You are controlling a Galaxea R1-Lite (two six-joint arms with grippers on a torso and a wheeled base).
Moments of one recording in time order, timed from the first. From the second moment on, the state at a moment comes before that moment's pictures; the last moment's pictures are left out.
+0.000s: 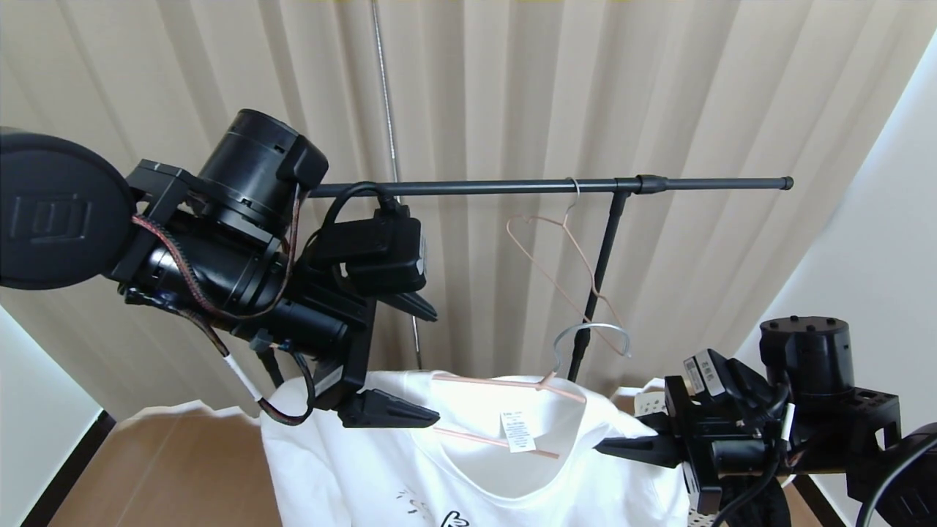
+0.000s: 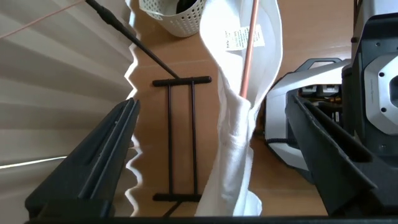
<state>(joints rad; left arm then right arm) -0.53 1.70 -1.40 0.57 -0.54 0.93 0.32 1.77 -0.44 -0.77 0.96 -0.51</state>
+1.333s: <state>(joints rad) -0.53 1.71 -1.35 0.57 -0.57 0.92 0.36 1.68 -0.46 -0.77 0.95 -0.42</state>
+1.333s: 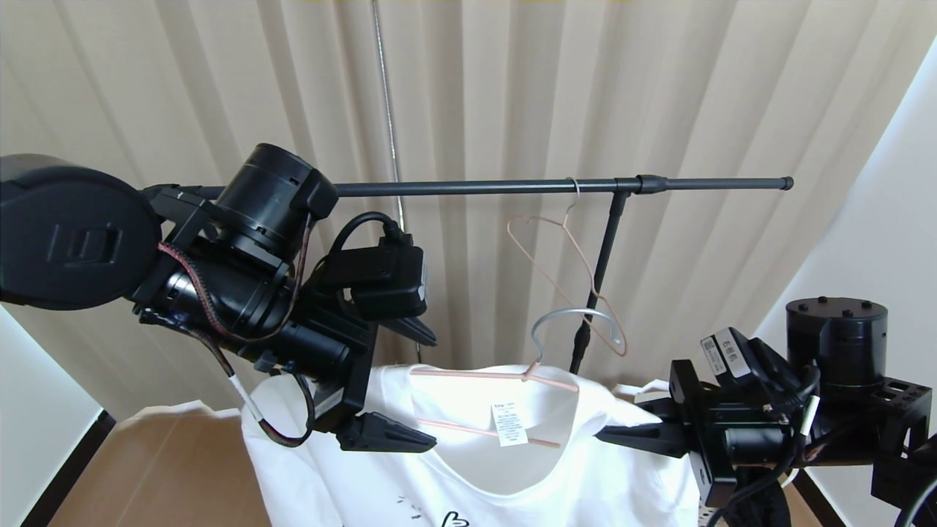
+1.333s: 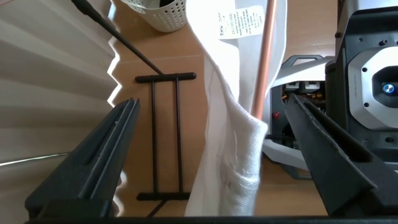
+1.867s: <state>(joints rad) -0.53 1.71 -1.34 0.57 -0.57 0.92 0.36 1.67 -0.46 -0.77 0.95 -0.42</state>
